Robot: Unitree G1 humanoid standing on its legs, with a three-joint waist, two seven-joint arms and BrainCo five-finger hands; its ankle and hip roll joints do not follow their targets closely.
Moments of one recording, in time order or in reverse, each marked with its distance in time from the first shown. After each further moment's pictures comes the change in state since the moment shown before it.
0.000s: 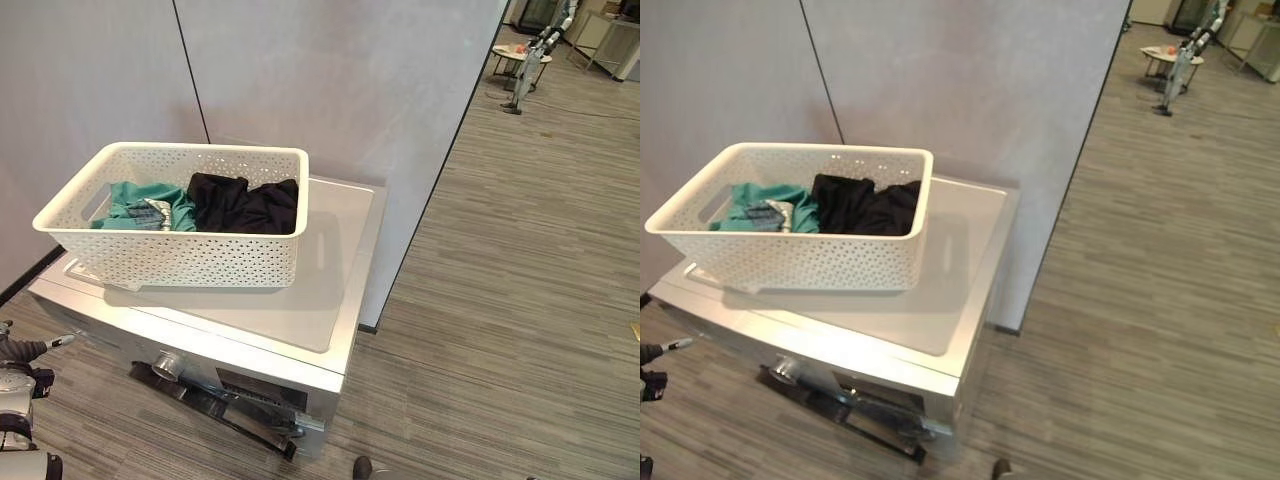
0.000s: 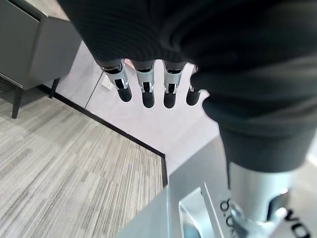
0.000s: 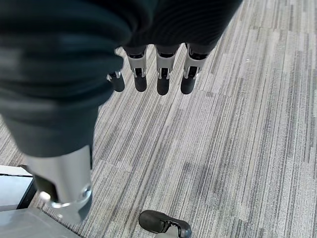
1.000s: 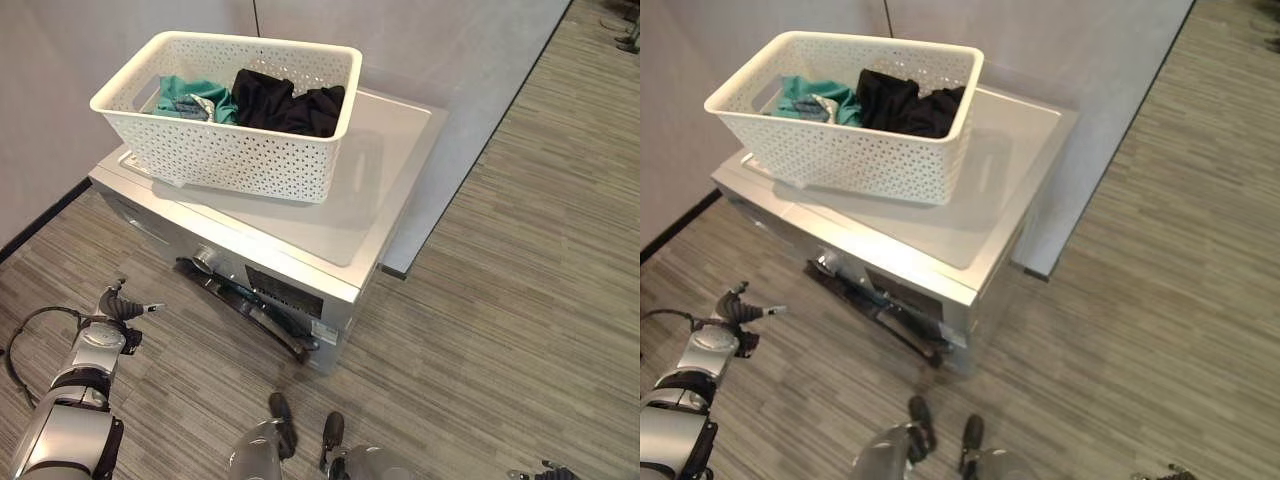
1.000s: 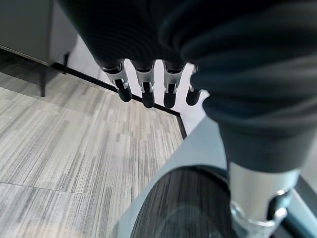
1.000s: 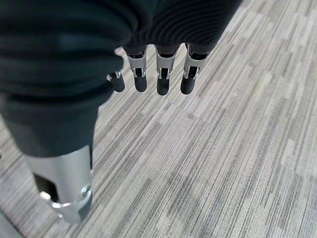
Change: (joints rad) left arm -0.215 -0.197 -0.233 -0.030 0.084 -0.008 -0.021; right arm -0.068 -0.052 -0.021 0.025 -0.012 -0.029 -0.044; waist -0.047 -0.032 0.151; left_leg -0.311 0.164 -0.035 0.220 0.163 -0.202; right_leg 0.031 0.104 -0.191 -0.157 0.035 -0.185
